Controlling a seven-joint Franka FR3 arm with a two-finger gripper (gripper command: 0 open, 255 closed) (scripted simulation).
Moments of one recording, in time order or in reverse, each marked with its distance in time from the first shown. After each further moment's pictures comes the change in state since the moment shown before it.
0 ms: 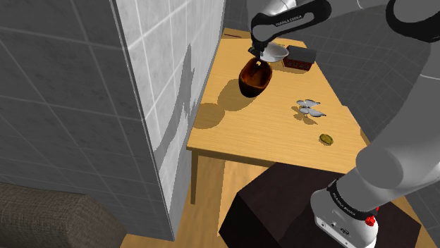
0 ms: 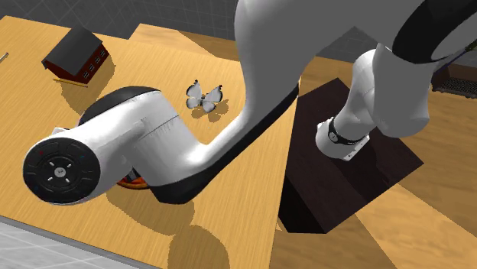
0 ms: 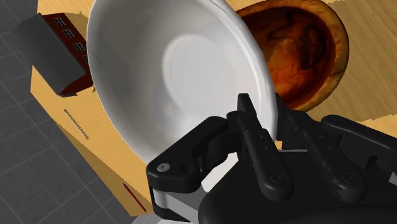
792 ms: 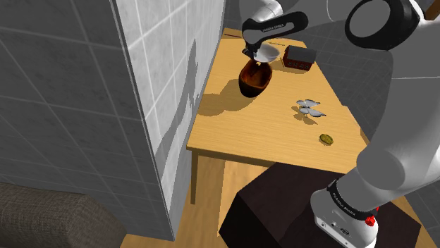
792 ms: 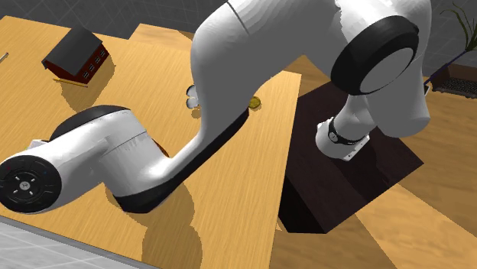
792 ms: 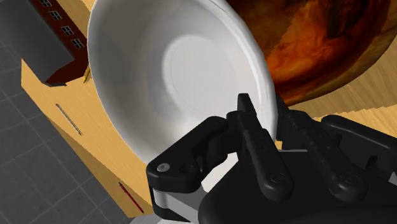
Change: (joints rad) arm 0.031 0.240 -0.028 0.276 -0.033 -0.031 -0.031
